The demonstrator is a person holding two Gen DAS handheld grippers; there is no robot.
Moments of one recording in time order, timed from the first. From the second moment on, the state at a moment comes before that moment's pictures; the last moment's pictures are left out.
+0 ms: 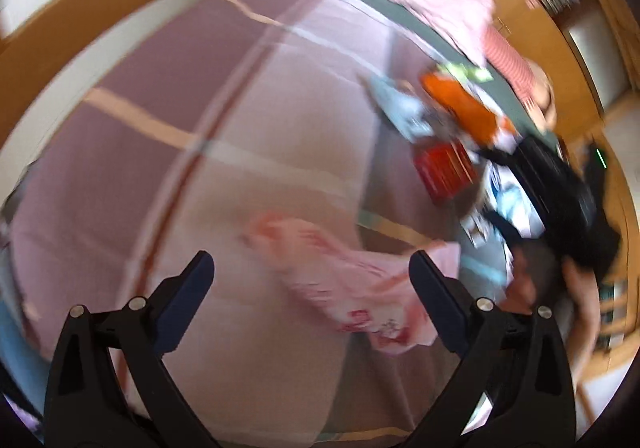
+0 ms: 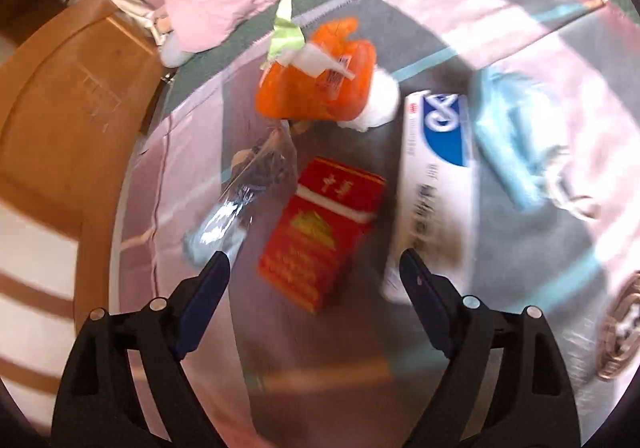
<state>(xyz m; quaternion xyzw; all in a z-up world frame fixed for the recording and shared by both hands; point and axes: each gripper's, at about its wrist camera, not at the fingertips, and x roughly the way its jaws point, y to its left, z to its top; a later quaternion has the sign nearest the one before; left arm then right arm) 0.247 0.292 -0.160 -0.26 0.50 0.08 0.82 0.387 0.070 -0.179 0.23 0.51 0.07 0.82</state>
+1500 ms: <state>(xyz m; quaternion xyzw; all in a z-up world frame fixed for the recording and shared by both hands) 0.196 0.318 -0.128 -0.31 0.42 0.02 0.85 0.285 0.081 -0.122 0.07 0.48 0.13 0.87</state>
